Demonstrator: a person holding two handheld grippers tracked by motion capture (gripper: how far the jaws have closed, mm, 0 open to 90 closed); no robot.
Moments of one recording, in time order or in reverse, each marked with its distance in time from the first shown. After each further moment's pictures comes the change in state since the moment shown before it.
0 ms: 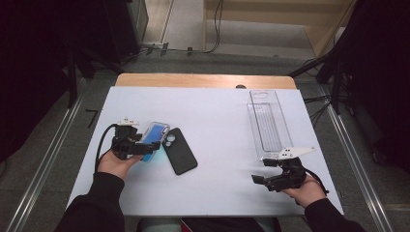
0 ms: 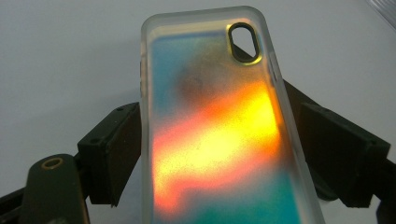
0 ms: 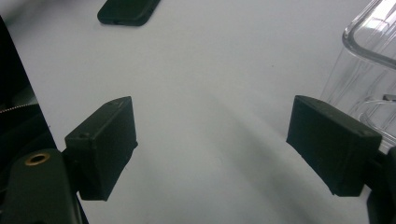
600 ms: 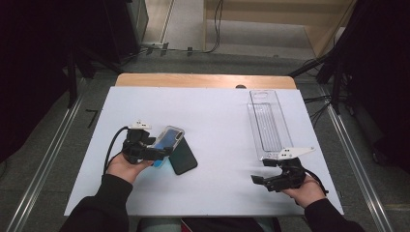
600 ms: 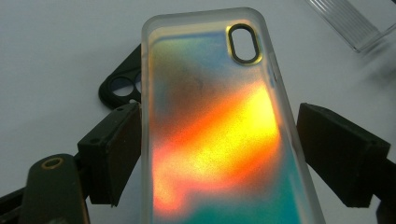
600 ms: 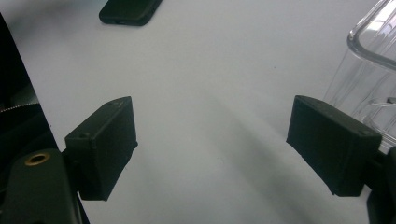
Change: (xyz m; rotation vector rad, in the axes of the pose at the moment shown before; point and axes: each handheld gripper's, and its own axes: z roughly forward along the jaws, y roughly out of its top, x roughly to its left) left arm -0.037 0.004 0.002 0.011 -0.117 0.046; right arm 0.002 0.001 0.001 0.000 0.001 -0.011
